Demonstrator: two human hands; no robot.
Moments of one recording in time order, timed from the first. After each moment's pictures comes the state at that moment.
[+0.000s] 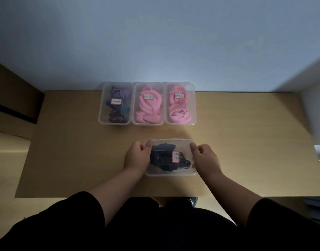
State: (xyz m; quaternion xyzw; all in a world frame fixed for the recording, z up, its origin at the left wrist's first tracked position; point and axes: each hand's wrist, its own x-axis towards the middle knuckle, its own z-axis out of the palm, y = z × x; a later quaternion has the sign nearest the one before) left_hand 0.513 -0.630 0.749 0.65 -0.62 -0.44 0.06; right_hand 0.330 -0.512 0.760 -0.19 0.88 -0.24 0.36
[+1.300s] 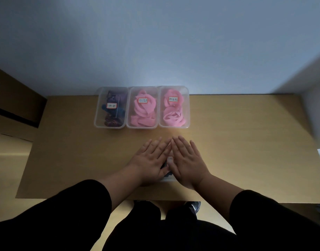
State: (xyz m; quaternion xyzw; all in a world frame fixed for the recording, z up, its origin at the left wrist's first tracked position) left_hand 0.492 -0.613 0.742 0.21 -0.97 -0.07 -0.07; right_hand 0.330 -0.507 0.724 -0.67 0.73 -0.10 0.09
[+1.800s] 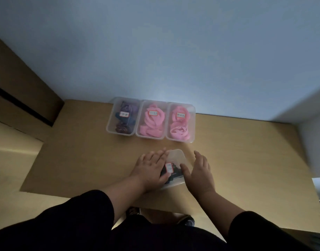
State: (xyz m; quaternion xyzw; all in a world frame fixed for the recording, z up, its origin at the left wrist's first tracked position) left_hand 0.494 -0.609 0.768 0.35 -0.91 -0.17 -0.15; right_hand 0.323 -0.505 0.749 -0.41 0.86 -0.19 0.24
